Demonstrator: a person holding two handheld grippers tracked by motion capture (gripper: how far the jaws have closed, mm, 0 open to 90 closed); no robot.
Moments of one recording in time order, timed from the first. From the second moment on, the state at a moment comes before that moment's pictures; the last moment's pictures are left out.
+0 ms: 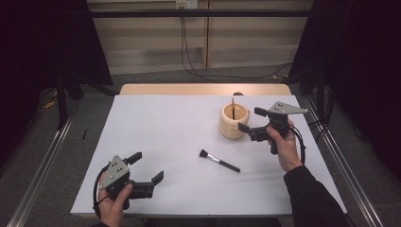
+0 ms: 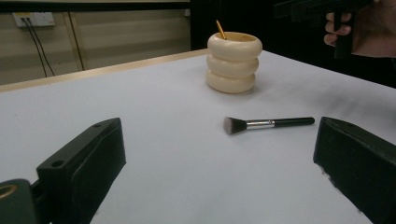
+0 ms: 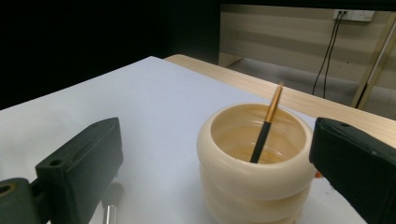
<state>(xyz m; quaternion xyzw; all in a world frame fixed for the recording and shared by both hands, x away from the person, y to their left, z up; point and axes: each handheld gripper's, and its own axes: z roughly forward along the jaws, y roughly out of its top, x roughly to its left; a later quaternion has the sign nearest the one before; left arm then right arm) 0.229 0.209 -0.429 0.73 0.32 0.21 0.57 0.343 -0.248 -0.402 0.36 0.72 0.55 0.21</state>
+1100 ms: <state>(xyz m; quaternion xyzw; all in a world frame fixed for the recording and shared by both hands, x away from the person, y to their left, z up) 0.227 0.214 -0.429 0.73 0.32 0.22 0.57 0.258 -0.272 -0.417 0.38 0.71 0.54 0.23</state>
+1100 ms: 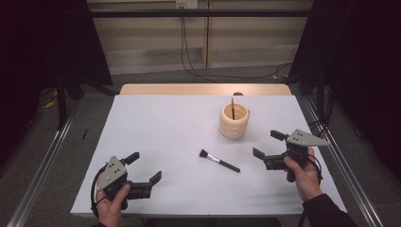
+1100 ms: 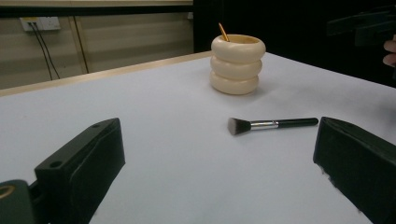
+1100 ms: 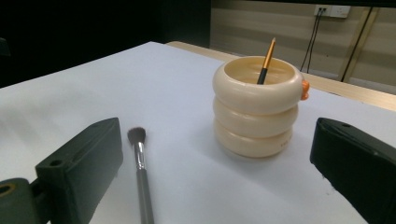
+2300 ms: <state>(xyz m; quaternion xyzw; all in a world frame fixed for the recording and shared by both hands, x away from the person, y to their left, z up) 0.224 0.217 -0.430 0.72 0.33 0.22 0.57 0.212 -0.293 -0.431 0.38 0.72 0.53 0.24</state>
